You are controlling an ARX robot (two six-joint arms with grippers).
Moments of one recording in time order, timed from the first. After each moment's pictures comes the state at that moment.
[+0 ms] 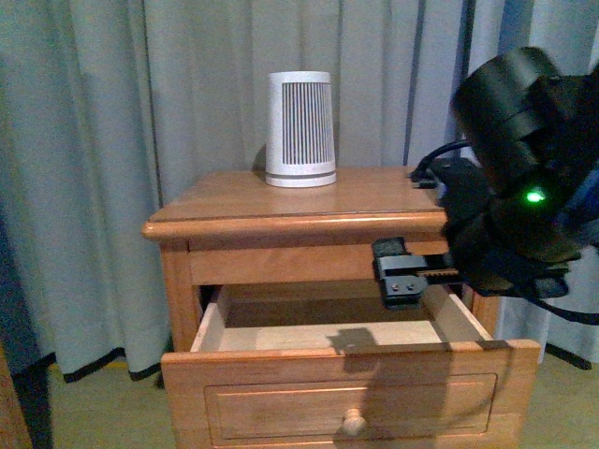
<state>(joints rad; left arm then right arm) -0.01 0.00 0.01 0.00 0.00 -0.01 0.28 1.96 1.39 -0.20 0.16 0.12</state>
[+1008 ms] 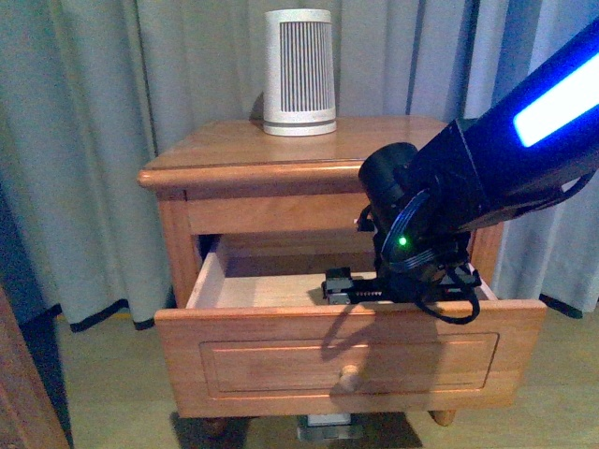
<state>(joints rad) -0.01 0.00 0.01 0.00 0.00 0.00 0.30 2.39 1.72 -0.29 0.17 0.26</state>
